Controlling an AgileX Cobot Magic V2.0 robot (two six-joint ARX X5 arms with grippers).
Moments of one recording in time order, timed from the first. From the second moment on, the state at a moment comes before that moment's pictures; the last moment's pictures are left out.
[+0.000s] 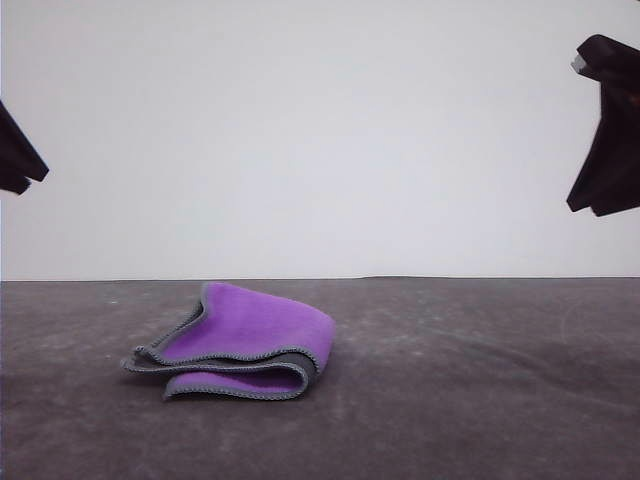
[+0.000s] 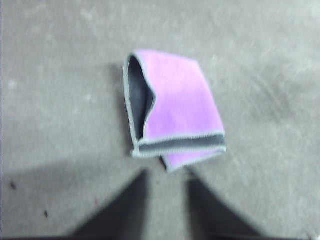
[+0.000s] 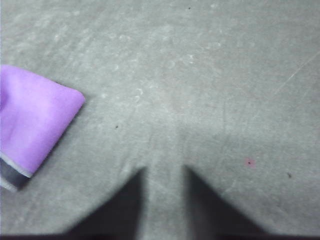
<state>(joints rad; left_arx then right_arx) -0.42 0.63 0.53 -0.49 0.23 -0.28 0.43 0.78 0.46 -0.25 -0.05 0.25</state>
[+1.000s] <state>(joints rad) -0.13 0.20 0.22 -0.27 0.23 -0.12 0.43 0.78 0.46 -0.22 -0.05 0.25</state>
